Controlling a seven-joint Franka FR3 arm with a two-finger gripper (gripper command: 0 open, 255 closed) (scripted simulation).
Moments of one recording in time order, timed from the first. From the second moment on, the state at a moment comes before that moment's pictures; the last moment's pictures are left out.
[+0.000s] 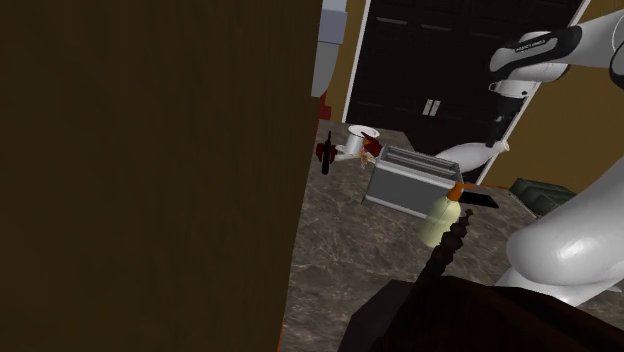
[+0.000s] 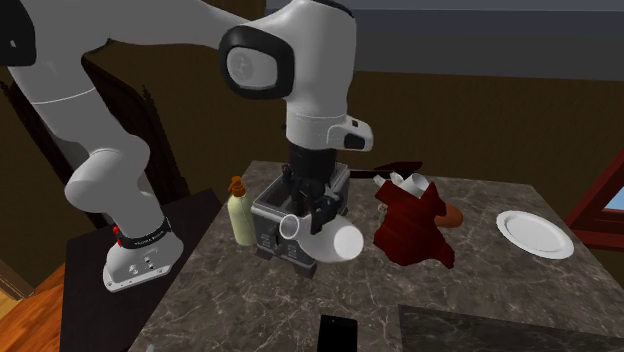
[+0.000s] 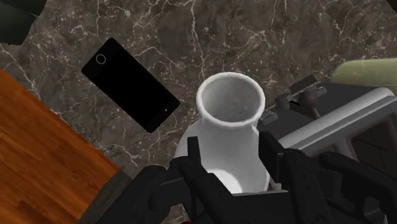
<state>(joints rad) -0.48 -0.08 -0.45 -1.96 -0.13 1.83 -0.95</state>
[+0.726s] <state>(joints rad) -0.61 -0.05 -0.60 -1.92 -0.13 1.85 -1.22</state>
